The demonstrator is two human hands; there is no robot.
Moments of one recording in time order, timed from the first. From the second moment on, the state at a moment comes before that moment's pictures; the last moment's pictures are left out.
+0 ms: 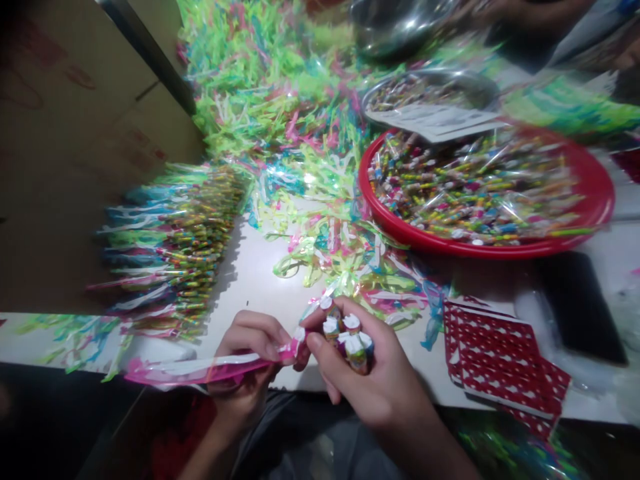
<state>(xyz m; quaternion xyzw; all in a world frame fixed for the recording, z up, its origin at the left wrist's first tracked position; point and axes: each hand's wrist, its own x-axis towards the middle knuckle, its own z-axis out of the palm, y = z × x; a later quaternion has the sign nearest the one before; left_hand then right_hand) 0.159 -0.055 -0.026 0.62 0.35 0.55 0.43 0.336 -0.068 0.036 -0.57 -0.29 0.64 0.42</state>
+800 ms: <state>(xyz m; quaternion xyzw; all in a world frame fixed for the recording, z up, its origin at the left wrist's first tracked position) 0.160 -0.044 -0.048 0.43 0.49 0.56 0.51 0.319 -0.061 -0.009 -0.58 -0.39 0.62 0.36</state>
